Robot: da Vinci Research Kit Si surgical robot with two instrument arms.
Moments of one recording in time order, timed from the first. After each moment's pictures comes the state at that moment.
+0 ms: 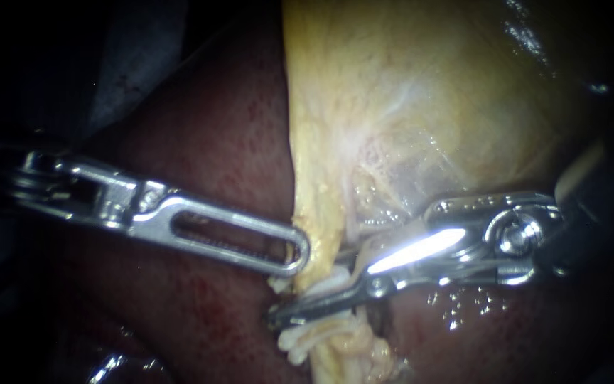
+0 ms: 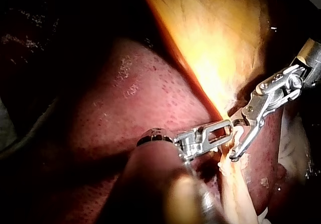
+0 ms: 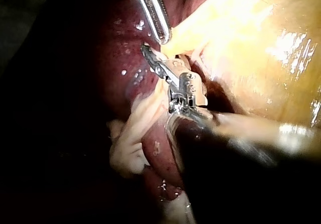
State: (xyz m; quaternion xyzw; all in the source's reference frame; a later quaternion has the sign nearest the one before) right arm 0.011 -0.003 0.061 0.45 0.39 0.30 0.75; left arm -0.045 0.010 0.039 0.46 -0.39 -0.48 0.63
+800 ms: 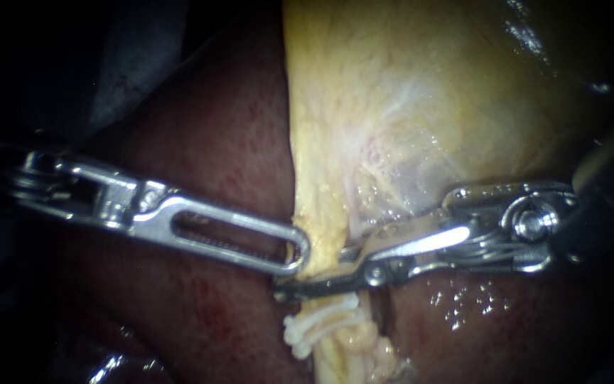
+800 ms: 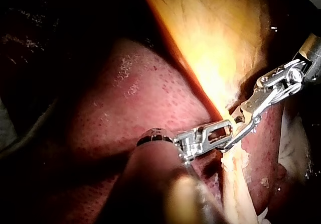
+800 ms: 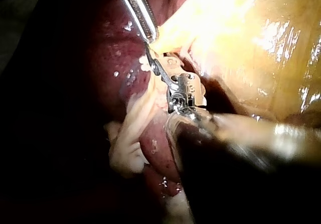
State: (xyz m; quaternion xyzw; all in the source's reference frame) right arm 0.009 -0.002 0.061 0.47 0.37 0.32 0.73; left arm -0.045 0.010 0.039 0.46 -0.39 -0.48 0.63
